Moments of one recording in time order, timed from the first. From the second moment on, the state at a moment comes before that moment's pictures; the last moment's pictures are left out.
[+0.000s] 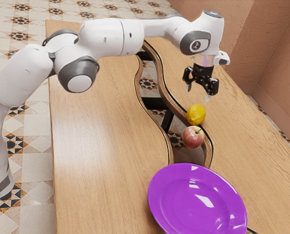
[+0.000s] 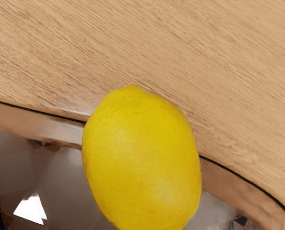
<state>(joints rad) -0.09 0.62 0.31 -0.98 -0.25 1.74 -0.40</state>
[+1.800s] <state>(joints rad) -0.05 0.73 0.31 -0.99 -0.29 1.82 -0.67</state>
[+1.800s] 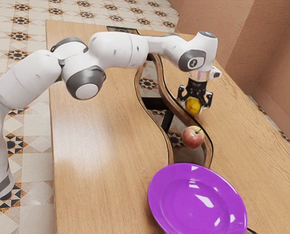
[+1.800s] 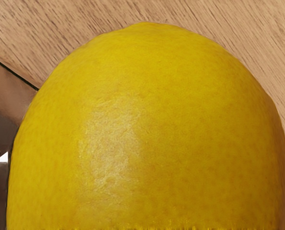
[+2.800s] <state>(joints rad) -0.56 0.55 0.30 -0.98 -0.23 1.71 -0.65</state>
